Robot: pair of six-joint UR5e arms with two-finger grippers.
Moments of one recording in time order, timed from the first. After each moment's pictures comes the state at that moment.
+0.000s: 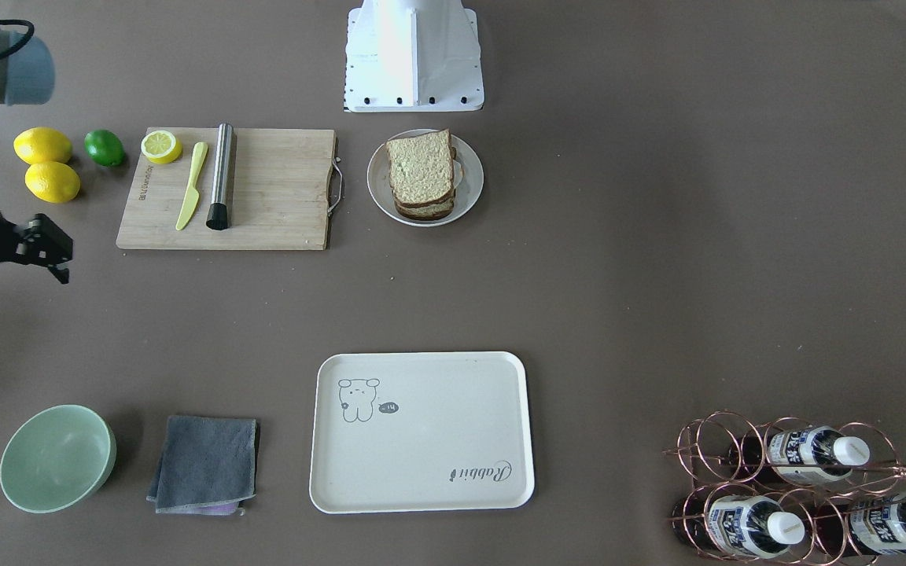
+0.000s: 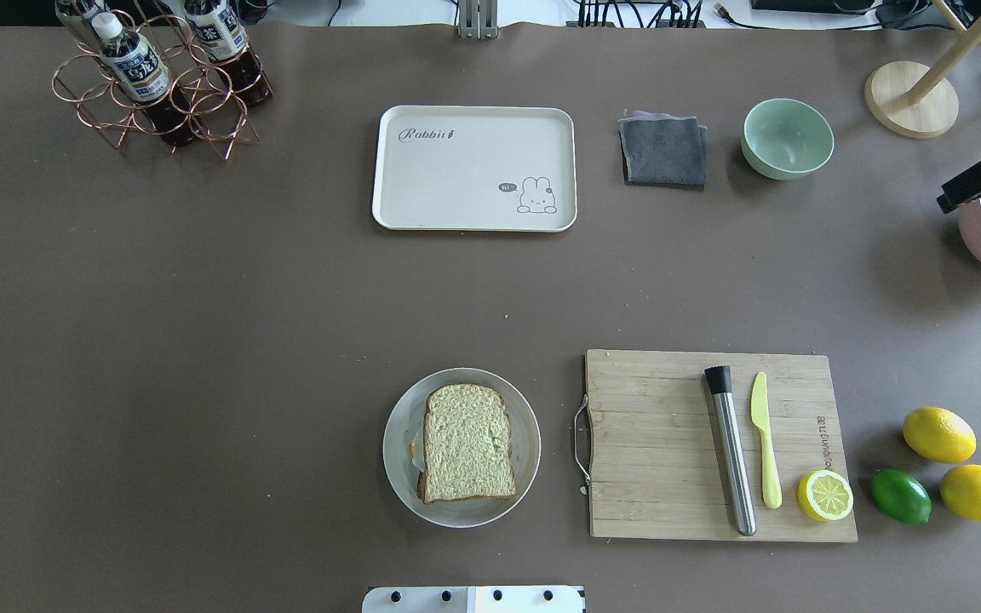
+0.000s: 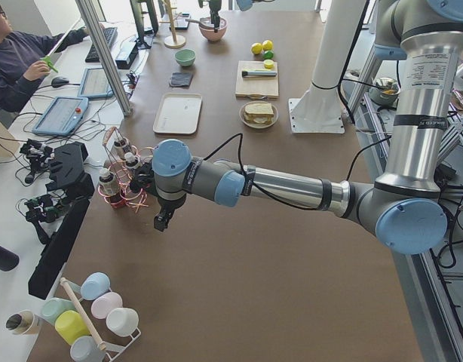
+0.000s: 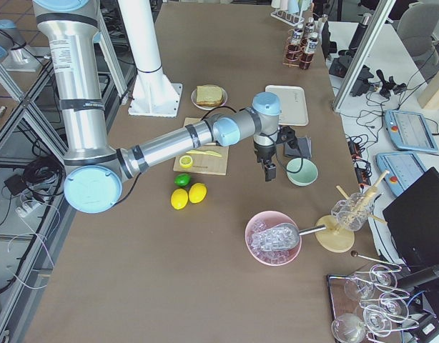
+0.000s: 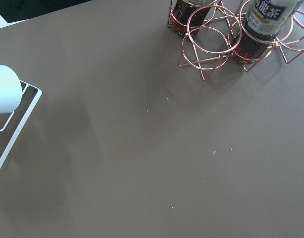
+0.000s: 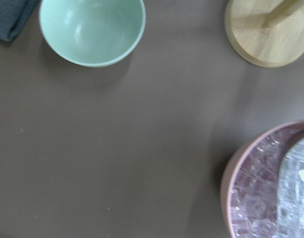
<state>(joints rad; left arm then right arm) -1.57 -1.66 -1.65 -1.74 -2.44 0.10 1.30 -1.52 1.84 -1.54 2.19 0.14</state>
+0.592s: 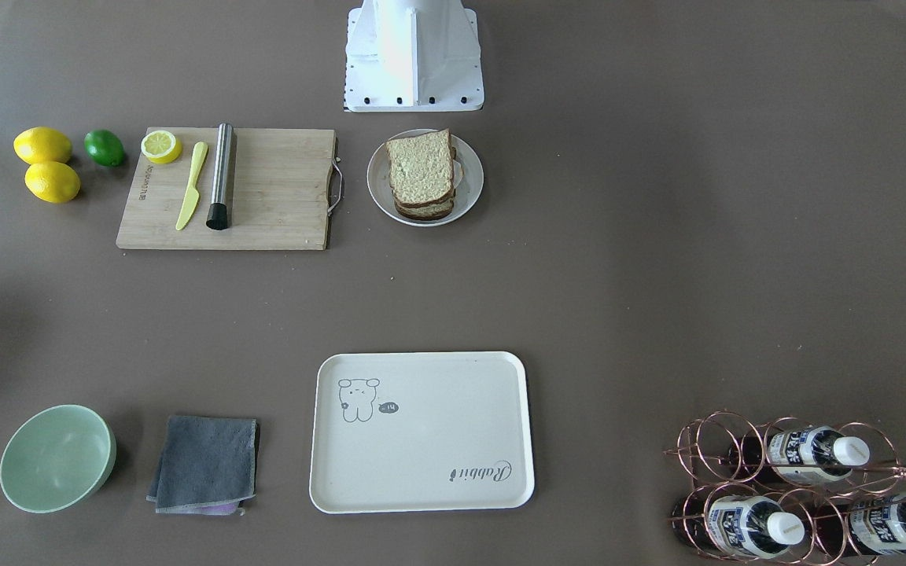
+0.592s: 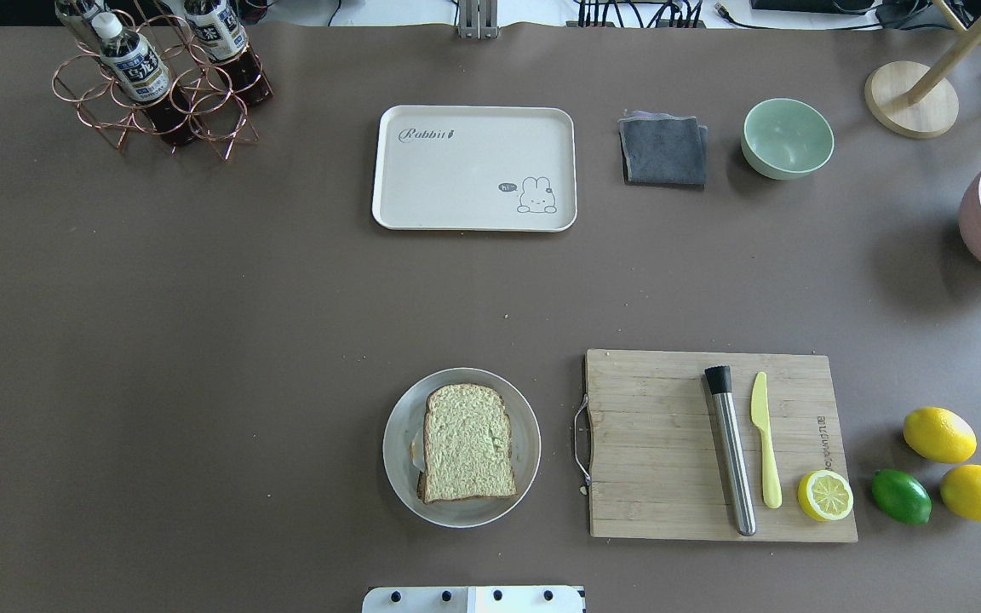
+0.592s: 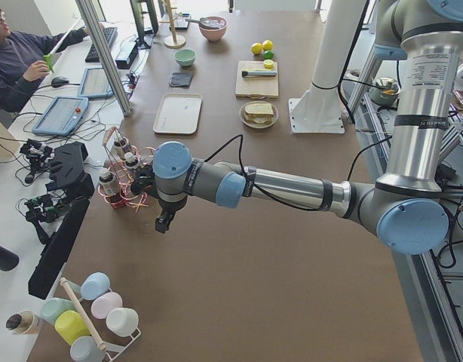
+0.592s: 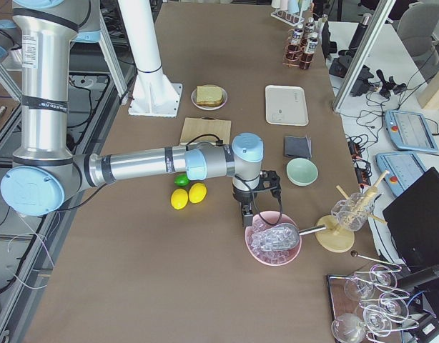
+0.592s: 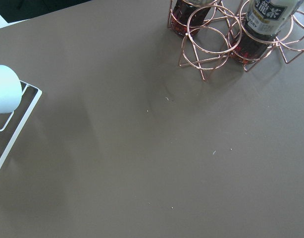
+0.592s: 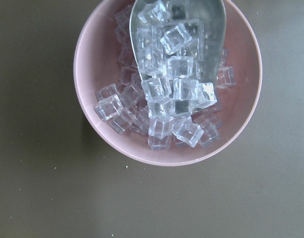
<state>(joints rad) -1.57 -1.65 -1.64 -1.74 -2.44 0.10 1.46 -1.71 1.80 -1.56 2.20 0.06</state>
